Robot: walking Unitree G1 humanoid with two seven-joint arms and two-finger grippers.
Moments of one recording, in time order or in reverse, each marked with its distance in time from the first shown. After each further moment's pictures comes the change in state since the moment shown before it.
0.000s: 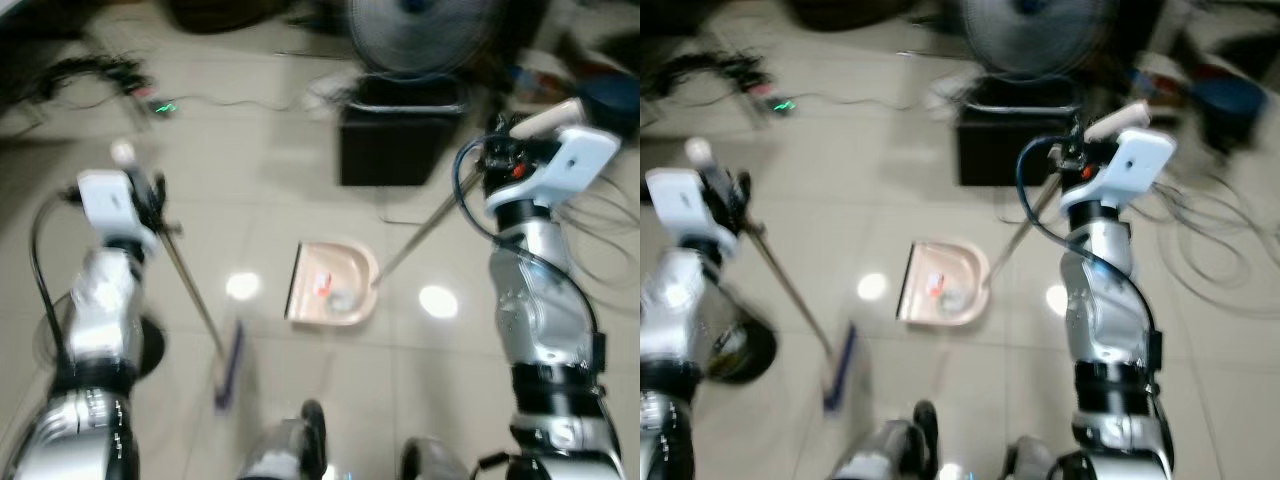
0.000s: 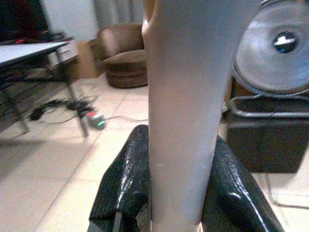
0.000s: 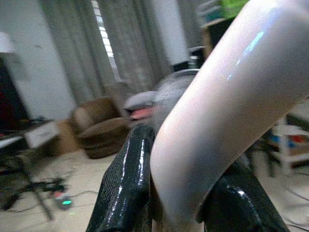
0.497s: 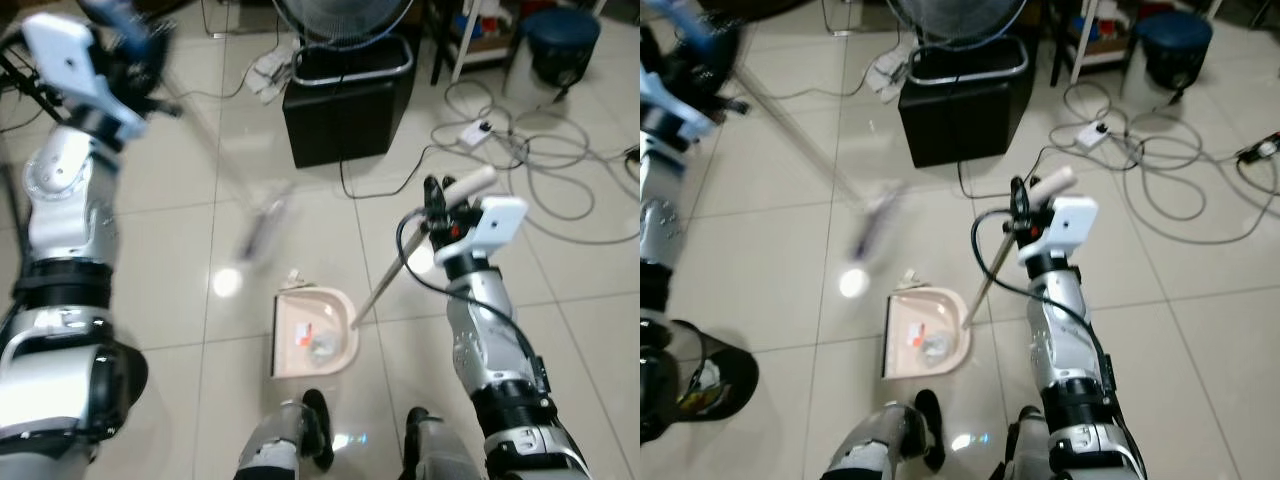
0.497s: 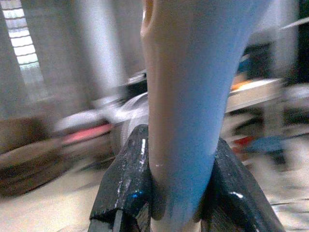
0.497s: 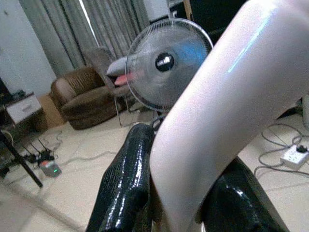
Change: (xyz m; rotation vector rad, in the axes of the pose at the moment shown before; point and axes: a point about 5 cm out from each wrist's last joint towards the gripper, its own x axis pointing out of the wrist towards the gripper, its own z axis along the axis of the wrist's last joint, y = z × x) left arm 0.064 0.008 0.144 0.043 -0.396 -0.176; right arm -0.033 0.010 -0.074 0.015 0.102 0.133
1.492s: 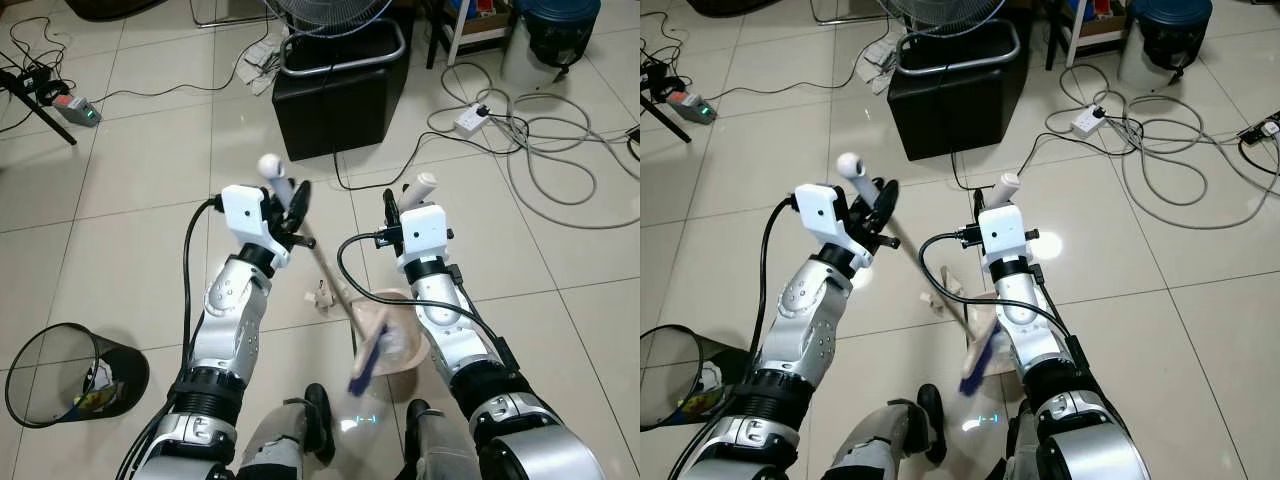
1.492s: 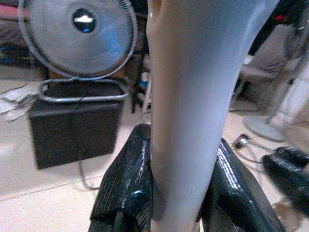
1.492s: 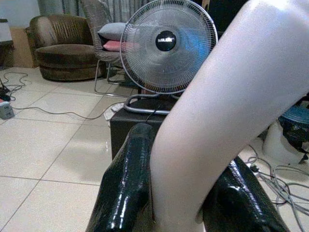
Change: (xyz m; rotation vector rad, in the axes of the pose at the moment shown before) left arm -0.069 -0.174 -0.083 -0.473 0.210 -0.216; right arm 0.002 0.035 -0.041 -0.406 0.049 0.083
